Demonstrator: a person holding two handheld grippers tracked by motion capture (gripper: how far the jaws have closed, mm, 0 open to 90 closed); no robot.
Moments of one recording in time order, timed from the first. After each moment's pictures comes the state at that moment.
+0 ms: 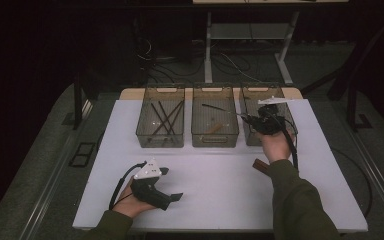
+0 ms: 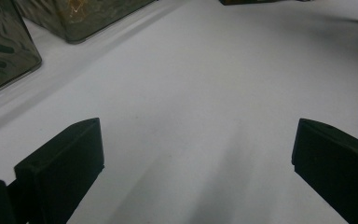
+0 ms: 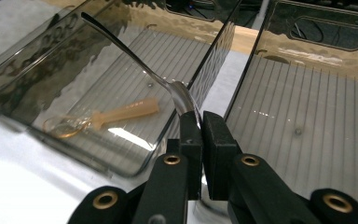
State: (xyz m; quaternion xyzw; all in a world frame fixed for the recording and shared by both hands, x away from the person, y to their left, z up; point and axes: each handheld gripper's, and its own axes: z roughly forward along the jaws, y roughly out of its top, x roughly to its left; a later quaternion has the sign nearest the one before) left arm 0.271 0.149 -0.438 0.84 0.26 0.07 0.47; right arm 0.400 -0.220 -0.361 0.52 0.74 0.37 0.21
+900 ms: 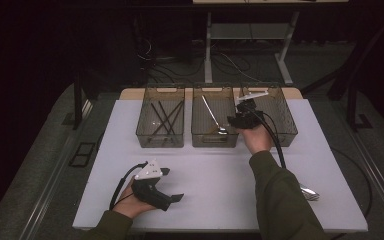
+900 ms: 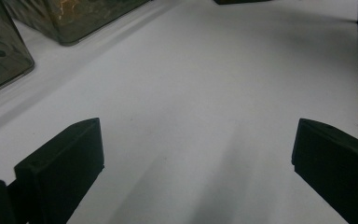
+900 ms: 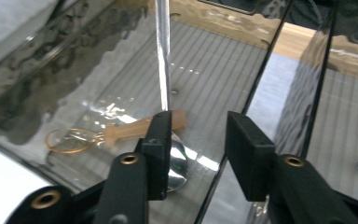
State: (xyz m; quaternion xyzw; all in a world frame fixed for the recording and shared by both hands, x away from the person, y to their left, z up) left arm 0.271 0.147 -0.438 0.84 0.25 0.07 0.47; right arm 0.432 -0.177 -0.374 0.51 0.77 0.35 0.18
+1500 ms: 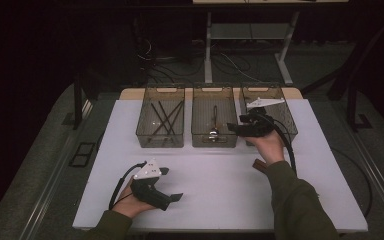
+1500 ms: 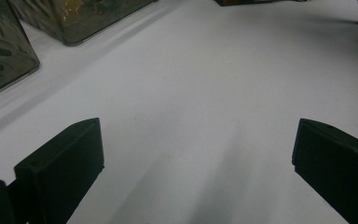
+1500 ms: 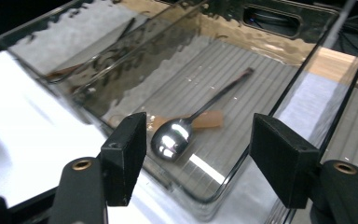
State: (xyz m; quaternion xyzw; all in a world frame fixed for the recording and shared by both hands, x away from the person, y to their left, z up) left arm 0.271 0.150 -0.438 0.84 0.25 0.07 0.47; right arm 0.399 -0.204 -0.367 0.42 0.78 0.44 0.15
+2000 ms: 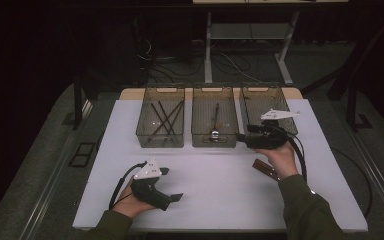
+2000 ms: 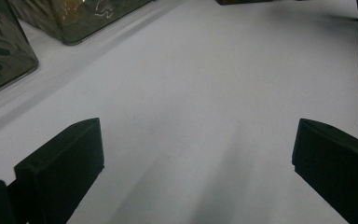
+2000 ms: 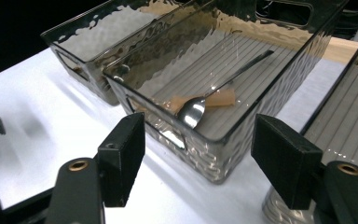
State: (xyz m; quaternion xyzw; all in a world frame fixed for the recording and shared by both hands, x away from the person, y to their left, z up) left arm 0.271 0.149 -0.439 0.85 0.25 0.07 0.47; right arm 0.370 -0.234 -0.382 0.41 0.77 0.47 0.12
